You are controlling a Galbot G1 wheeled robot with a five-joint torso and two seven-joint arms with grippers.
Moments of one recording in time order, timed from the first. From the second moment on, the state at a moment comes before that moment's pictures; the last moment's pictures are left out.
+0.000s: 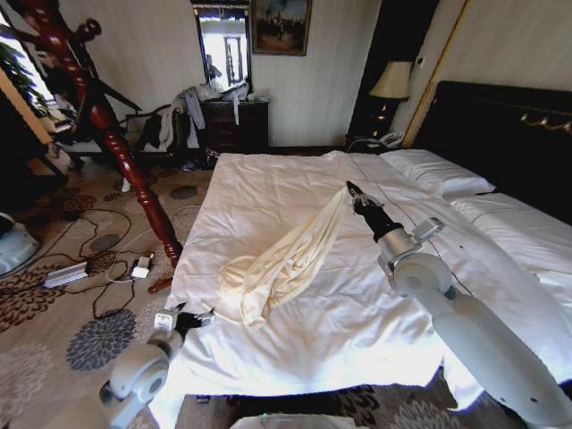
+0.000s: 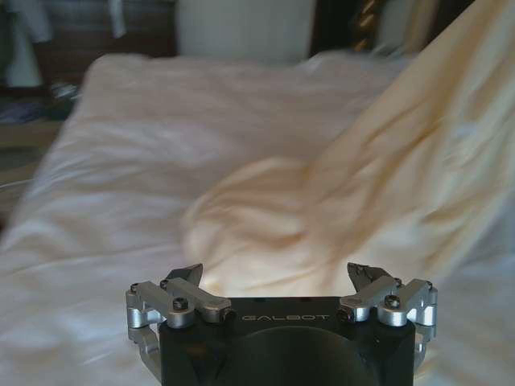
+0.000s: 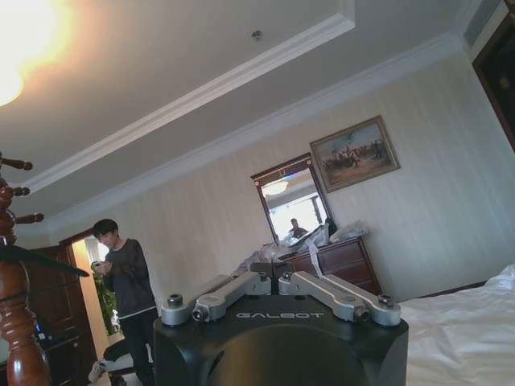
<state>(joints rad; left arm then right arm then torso) 1.55 -0.78 -0.36 -2.23 -0.73 0.31 -0.24 -0.89 0.73 0.29 2.09 1.18 0.02 0.21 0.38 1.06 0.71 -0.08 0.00</state>
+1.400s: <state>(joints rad) 1.54 -0.78 -0.06 -2.04 -0.66 0.16 -0.14 -0.88 0.73 0.27 2.06 1.15 0.02 0.20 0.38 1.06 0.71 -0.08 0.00</state>
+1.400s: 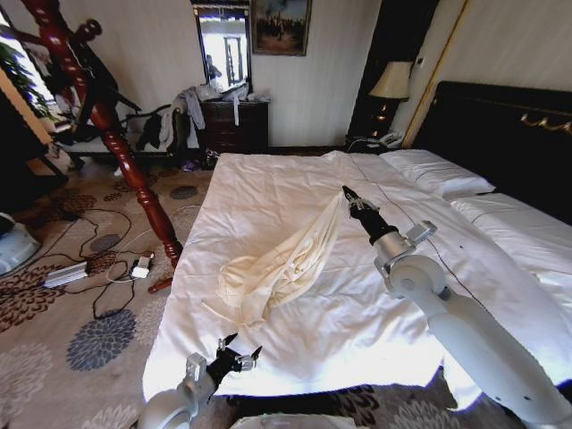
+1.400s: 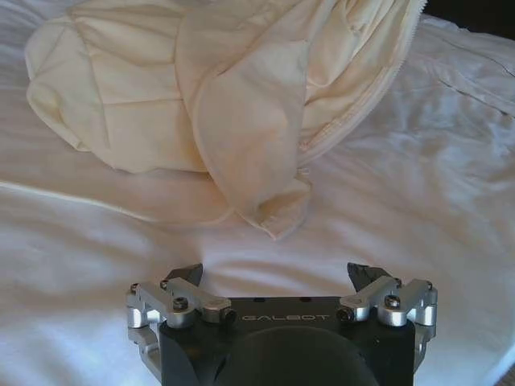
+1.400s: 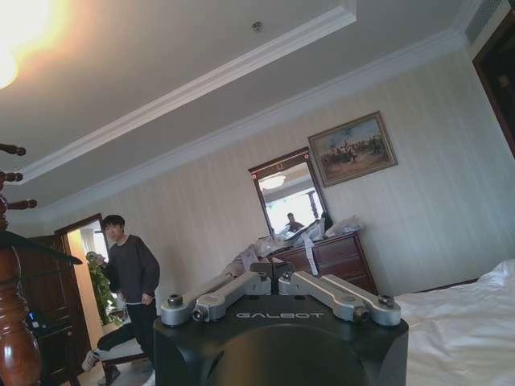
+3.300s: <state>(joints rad) 1.28 -0.67 -0.48 -2.31 -1.03 0.18 -0.25 -0.87 0.66 0.34 2.06 1.21 0.02 0.23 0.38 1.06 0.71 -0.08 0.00</state>
